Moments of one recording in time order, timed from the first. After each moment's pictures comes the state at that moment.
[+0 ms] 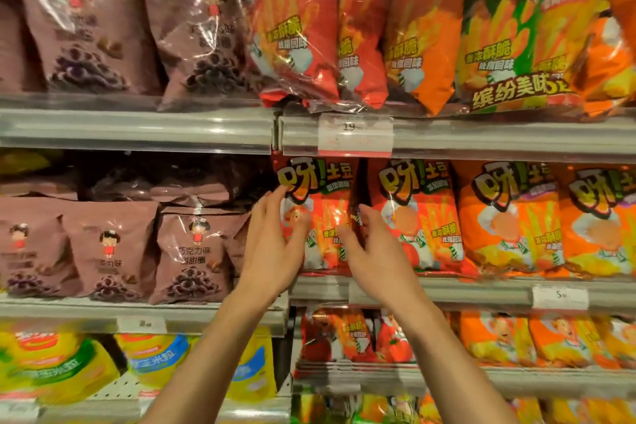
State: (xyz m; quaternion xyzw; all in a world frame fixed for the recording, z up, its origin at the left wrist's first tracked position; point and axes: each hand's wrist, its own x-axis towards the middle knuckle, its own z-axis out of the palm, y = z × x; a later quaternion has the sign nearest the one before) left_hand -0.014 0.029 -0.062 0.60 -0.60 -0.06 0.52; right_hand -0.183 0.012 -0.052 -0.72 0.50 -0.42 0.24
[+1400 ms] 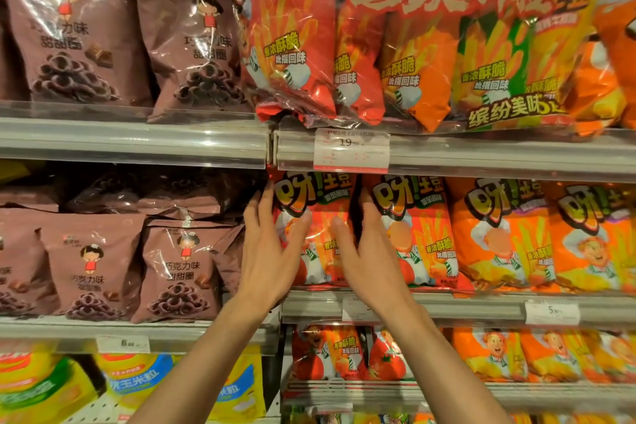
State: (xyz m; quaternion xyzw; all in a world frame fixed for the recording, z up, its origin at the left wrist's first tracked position) left_hand -0.017 0.009 -0.063 0.59 -0.58 -0.06 0.56; right_hand -0.175 -0.009 -0.050 -0.73 0.46 -0.47 0.17
